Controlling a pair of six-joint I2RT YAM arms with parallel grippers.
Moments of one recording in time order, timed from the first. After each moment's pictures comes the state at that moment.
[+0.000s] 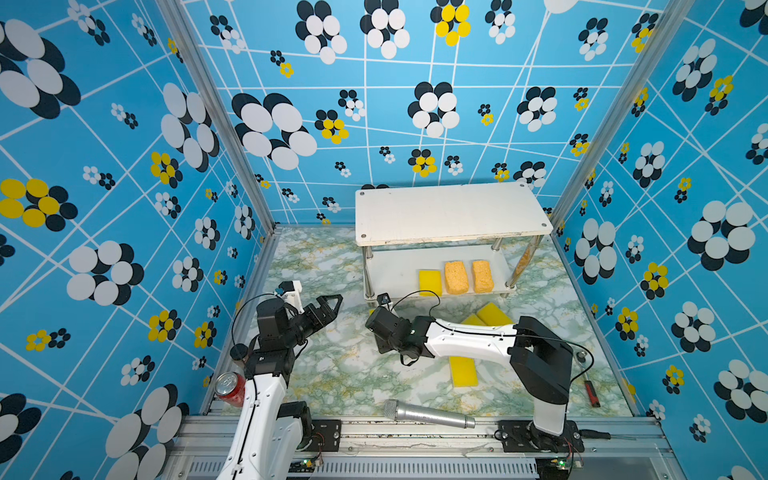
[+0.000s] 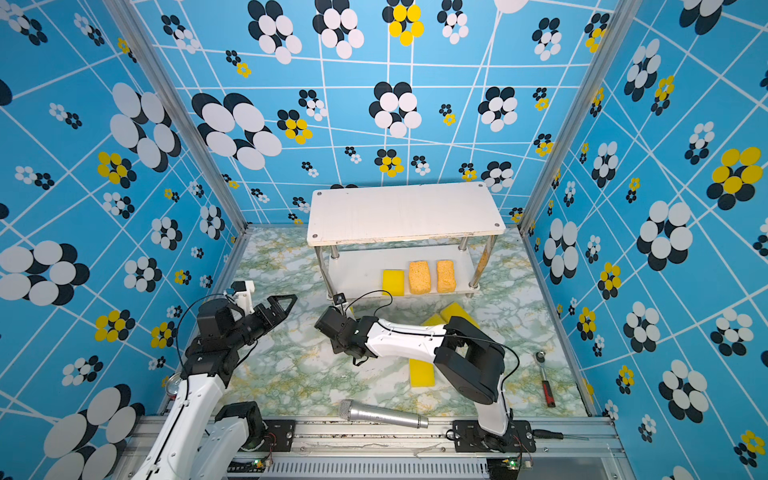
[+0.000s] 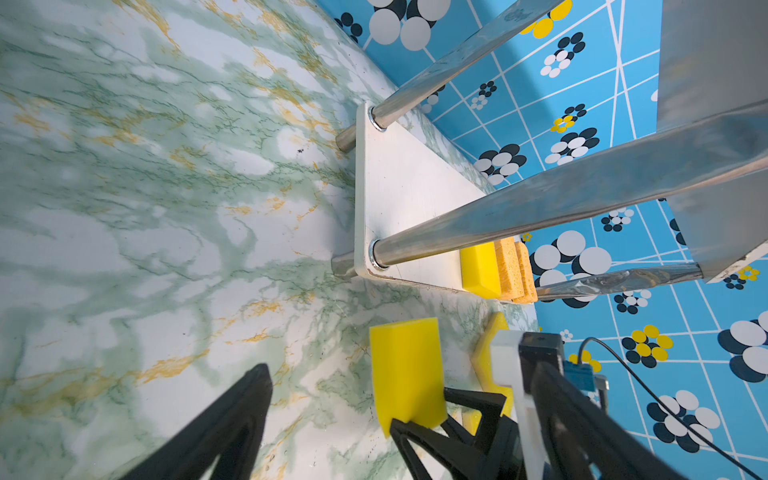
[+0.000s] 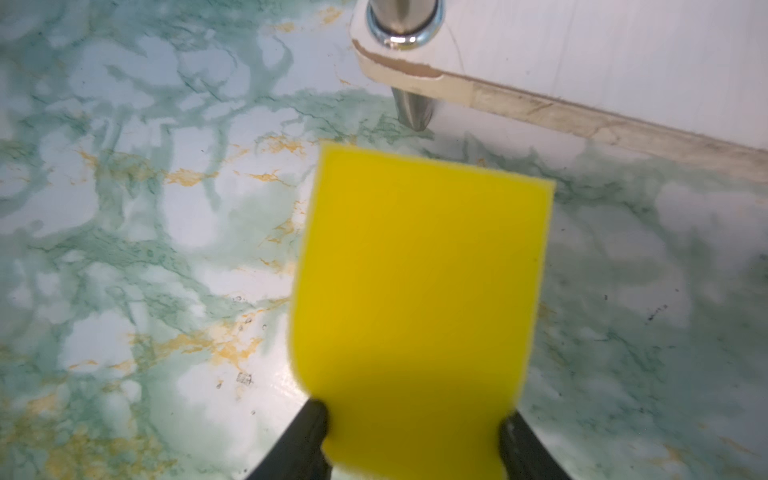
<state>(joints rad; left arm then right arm) 0.13 0.76 0.48 -0.19 0.62 -0.67 1.12 1.89 1.31 -0.42 0.36 0.63</state>
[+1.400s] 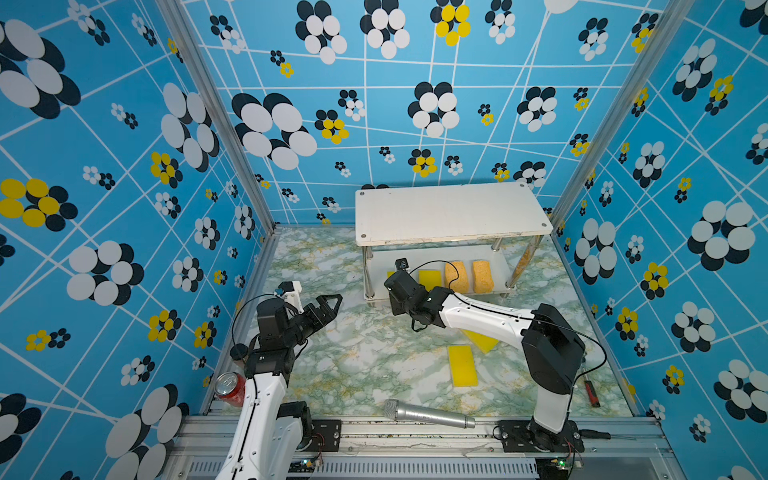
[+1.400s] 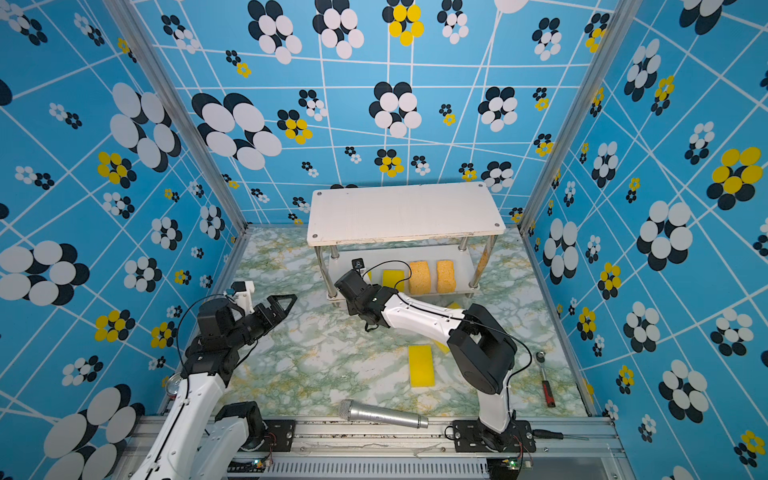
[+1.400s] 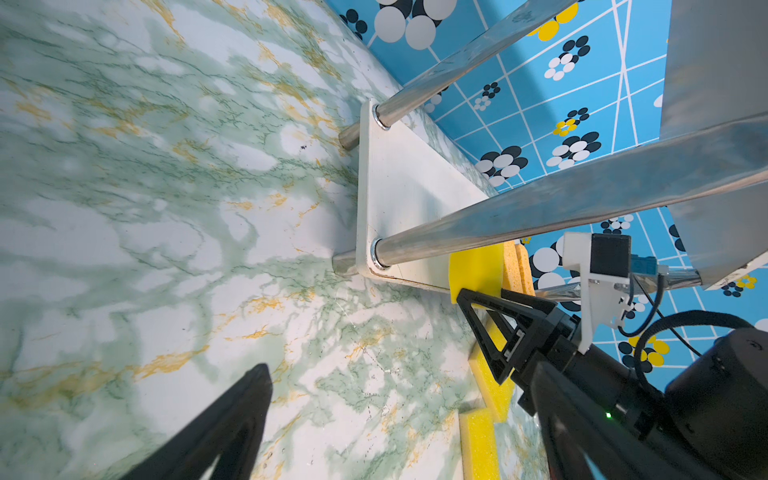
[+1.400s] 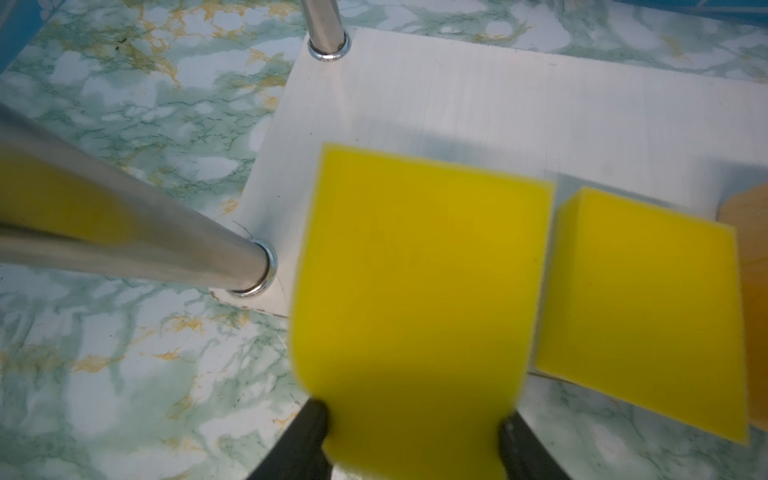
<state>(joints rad) 0.13 0.77 0.48 -0.19 0.62 -0.69 0.93 1.89 1.40 -0.37 0.44 0.49</state>
